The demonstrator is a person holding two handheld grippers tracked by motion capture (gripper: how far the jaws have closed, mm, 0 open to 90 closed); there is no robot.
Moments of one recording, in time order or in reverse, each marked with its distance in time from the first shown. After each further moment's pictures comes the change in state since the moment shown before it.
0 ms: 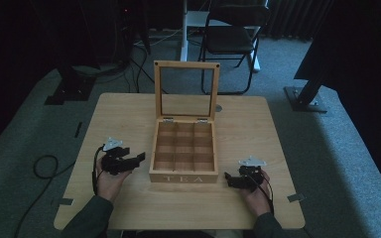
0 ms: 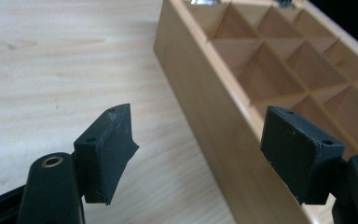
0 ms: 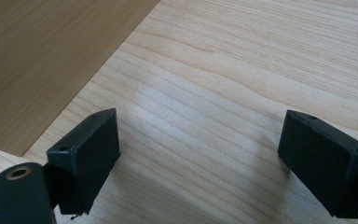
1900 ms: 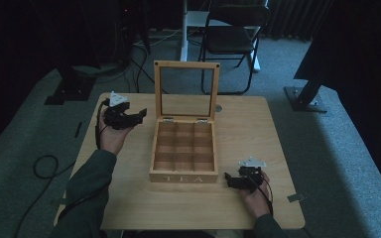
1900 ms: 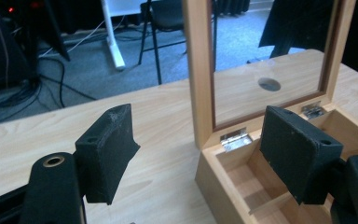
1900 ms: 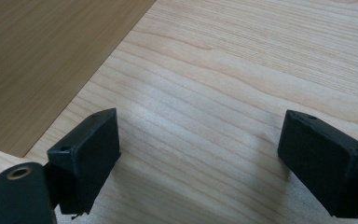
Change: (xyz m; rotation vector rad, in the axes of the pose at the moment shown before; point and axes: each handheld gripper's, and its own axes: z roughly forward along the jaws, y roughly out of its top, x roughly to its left) left arm 0.006 0.126 0.017 -0.140 0.110 0.199; right arm 0.003 -0.001 -0.001 -0.001 -0.022 0.019
